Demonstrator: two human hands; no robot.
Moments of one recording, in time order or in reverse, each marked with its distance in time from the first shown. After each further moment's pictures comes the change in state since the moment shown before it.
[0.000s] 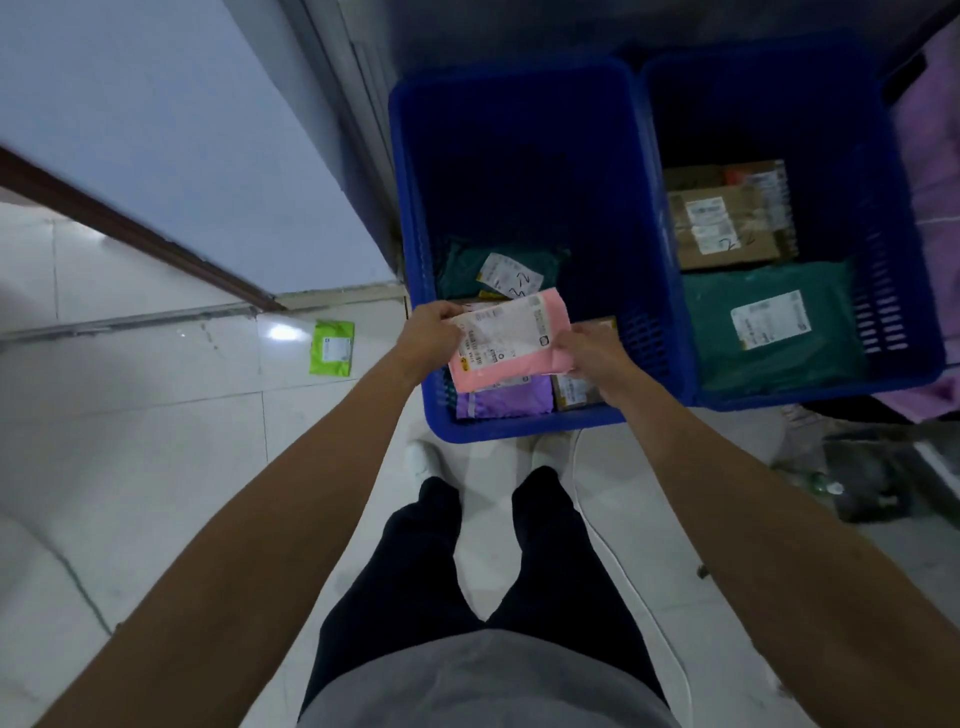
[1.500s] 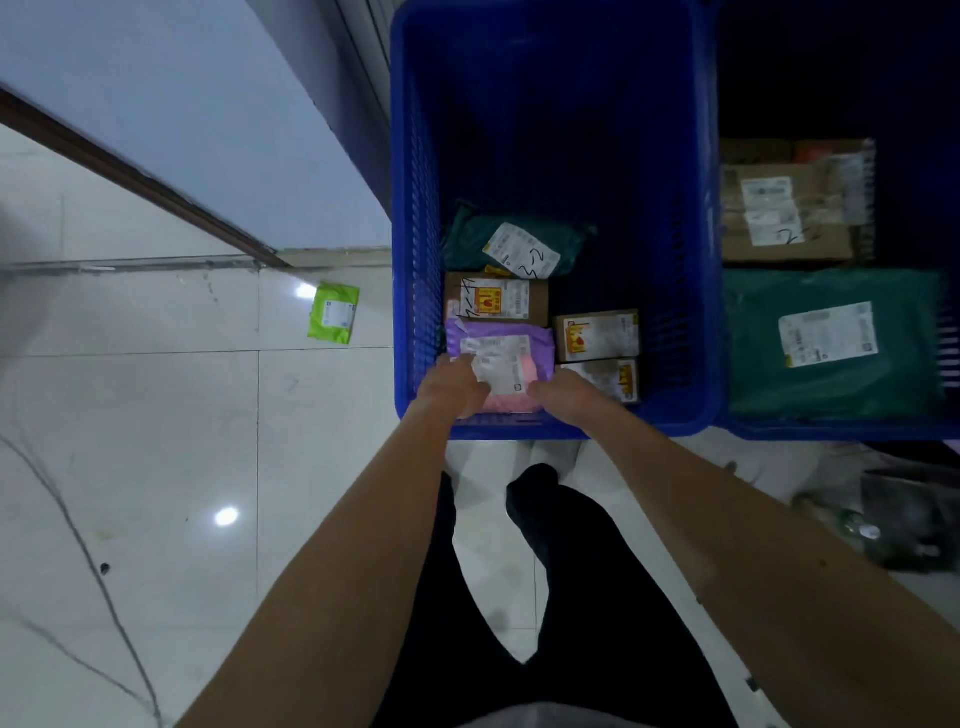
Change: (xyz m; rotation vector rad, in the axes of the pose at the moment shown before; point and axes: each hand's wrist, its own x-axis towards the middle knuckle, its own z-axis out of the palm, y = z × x) left_hand 0.046 -0.085 0.114 0.548 -0.100 -0.162; right_hand 0.067 0.082 0.019 -0.639 -0.232 0.130
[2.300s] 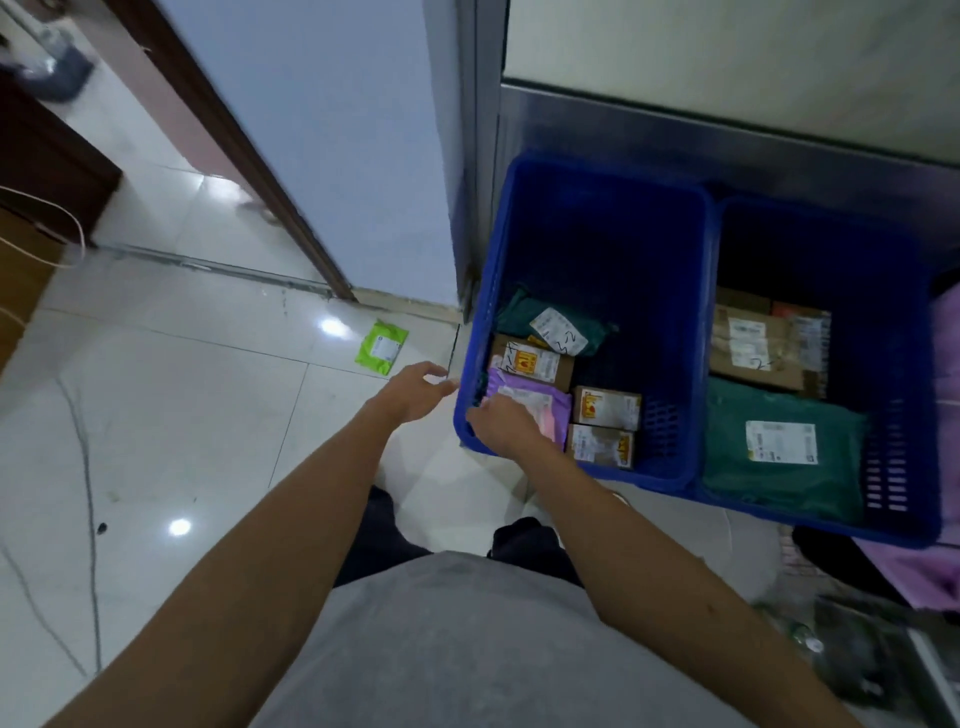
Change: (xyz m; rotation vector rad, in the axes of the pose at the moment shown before) left_hand -0.143 -0.092 -0.111 -0.511 0.140 -0.028; right_hand -0.159 -0.119 0.064 -0.260 0.034 -0.326
